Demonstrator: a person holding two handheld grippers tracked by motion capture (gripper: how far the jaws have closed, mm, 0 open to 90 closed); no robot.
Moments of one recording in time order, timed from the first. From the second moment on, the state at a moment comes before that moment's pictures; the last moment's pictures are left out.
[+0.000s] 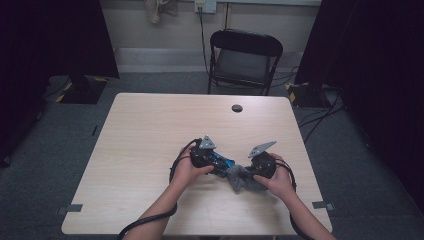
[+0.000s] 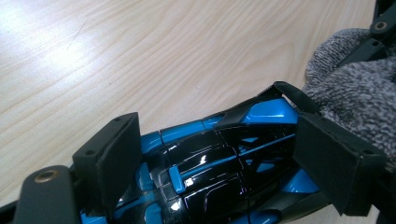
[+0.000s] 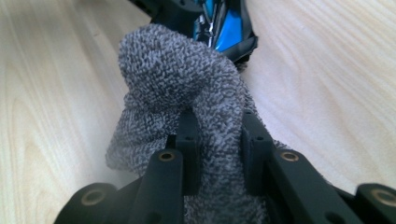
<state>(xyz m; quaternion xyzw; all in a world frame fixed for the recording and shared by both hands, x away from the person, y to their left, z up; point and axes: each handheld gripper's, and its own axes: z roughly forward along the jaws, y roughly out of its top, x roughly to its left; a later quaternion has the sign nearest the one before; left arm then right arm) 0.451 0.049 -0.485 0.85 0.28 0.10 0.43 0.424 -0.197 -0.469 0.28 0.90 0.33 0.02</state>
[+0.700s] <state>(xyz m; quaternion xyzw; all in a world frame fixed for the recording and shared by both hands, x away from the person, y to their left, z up) 0.449 0.050 -0.486 0.85 0.28 0.11 0.44 0.446 -0.199 -0.468 0.34 0.88 0.32 0.06</state>
